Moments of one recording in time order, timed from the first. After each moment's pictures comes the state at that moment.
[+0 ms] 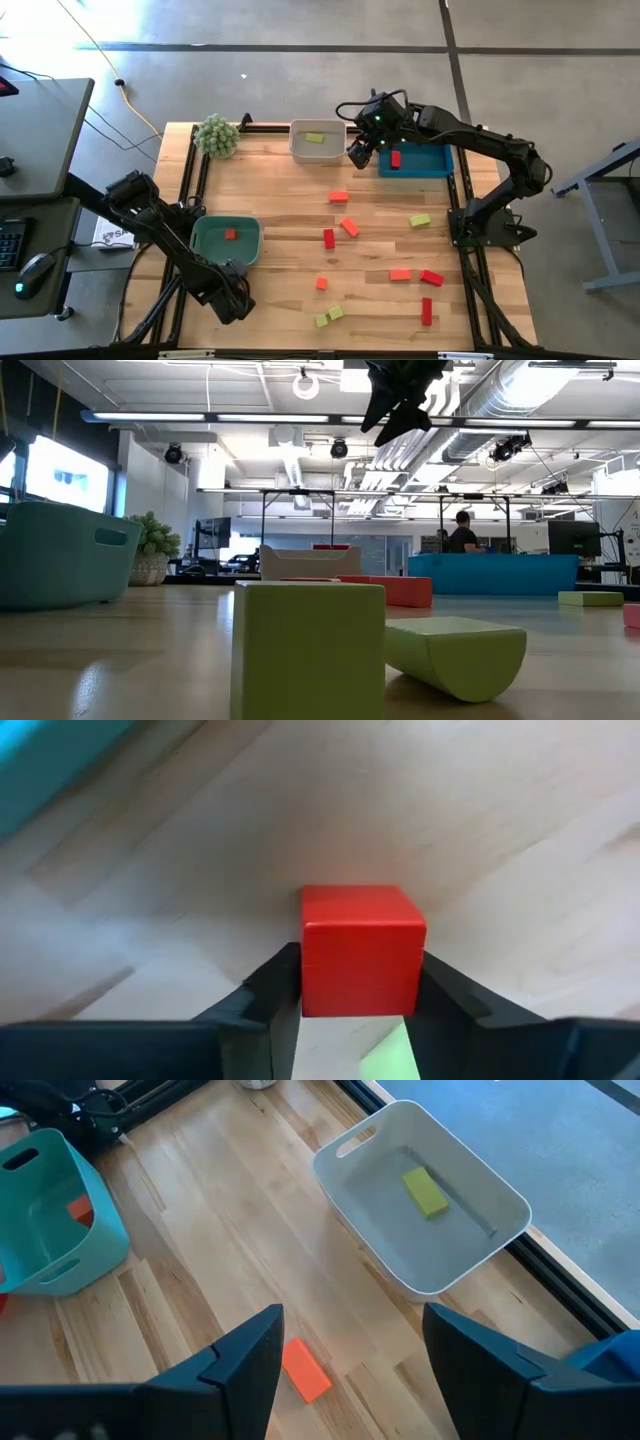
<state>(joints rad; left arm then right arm) -0.75 1.65 0.86 -0.66 -0.02 -1.79 -0.37 1.53 1.56 -0.85 0.02 0.25</state>
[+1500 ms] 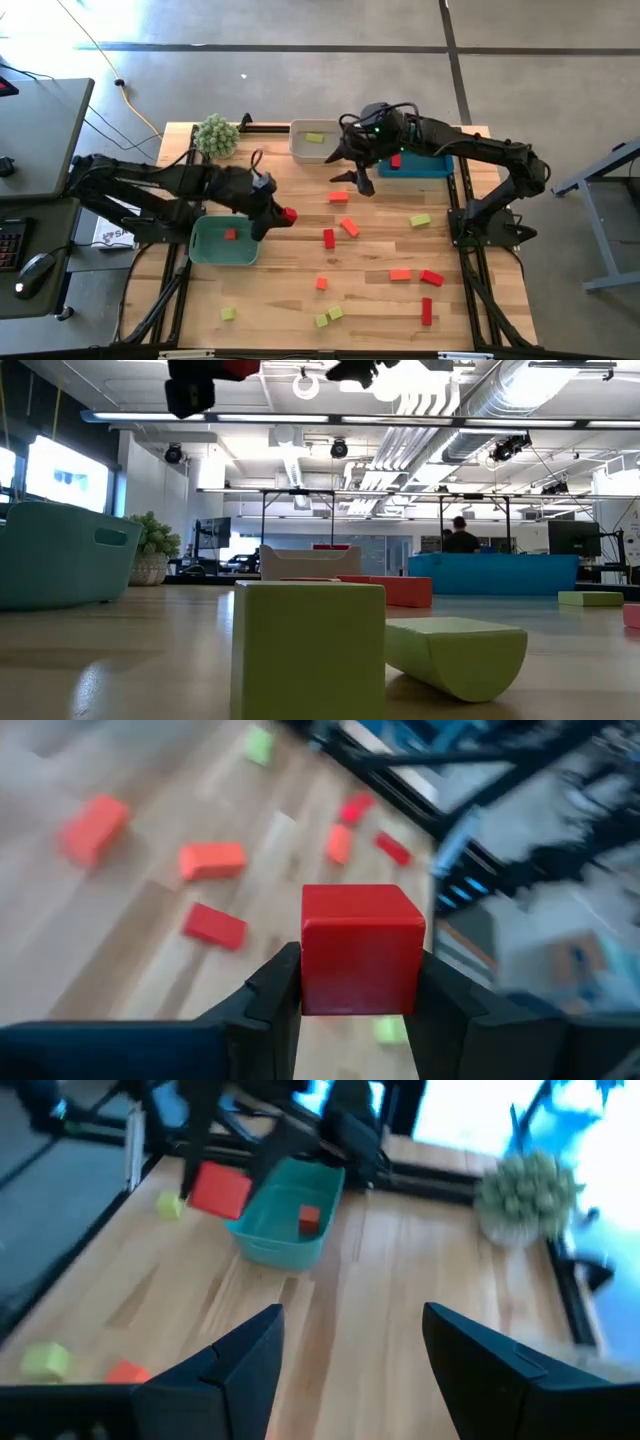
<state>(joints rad) 0.05 1.11 0.96 -0.40 0.12 -0.64 -0.24 1.53 1.56 -0.60 -0.38 -0.33</state>
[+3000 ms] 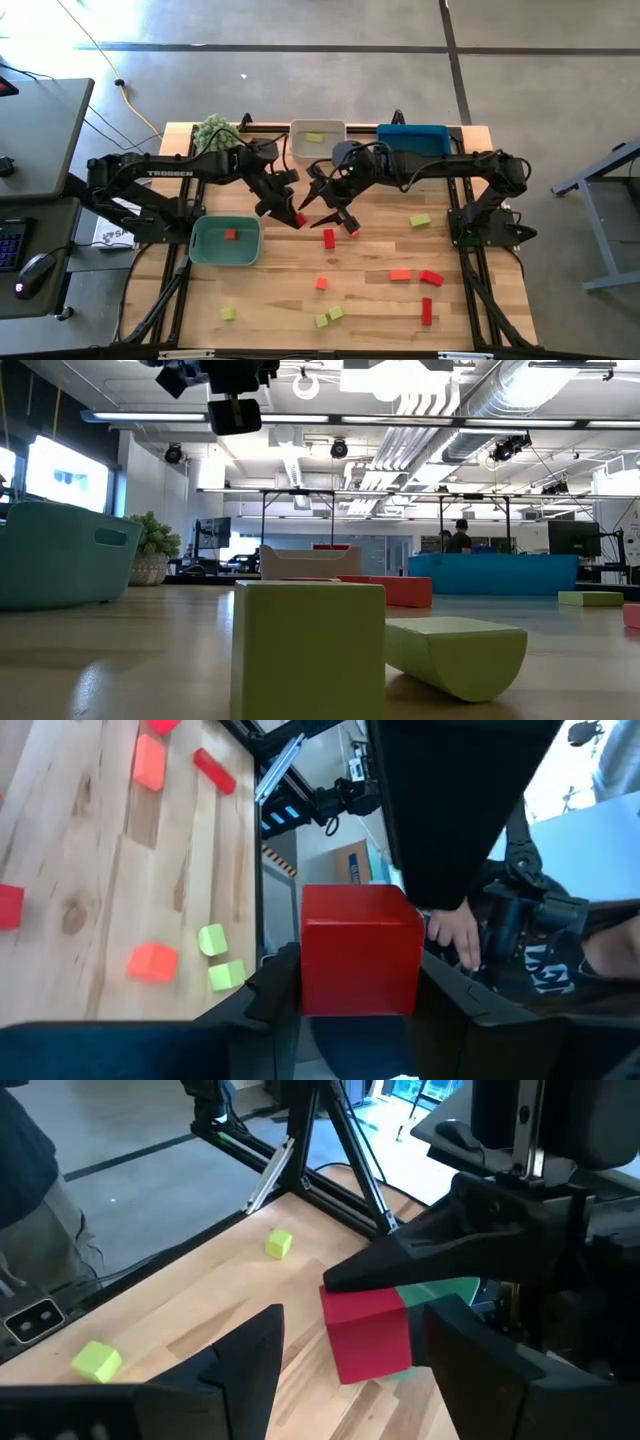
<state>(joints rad) 0.32 1.33 0.96 -0.10 0.93 -0.74 -0.04 1.69 1.56 -0.34 -0.53 -0.50</state>
